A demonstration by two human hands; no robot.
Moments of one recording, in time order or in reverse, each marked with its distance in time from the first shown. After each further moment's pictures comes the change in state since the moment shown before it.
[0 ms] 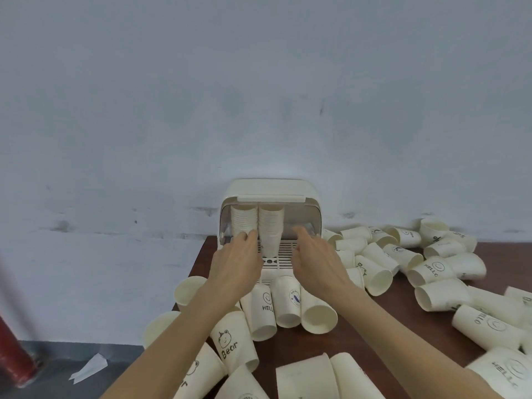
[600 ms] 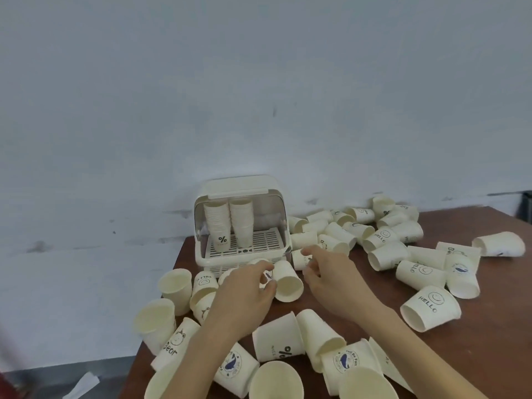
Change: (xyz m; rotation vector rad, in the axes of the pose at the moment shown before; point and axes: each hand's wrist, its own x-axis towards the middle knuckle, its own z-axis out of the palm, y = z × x) left_hand -0.107 0.068 -0.026 -0.400 -0.094 0.094; right_hand -0.123 0.013 -0.073 0.152 -0.017 0.165
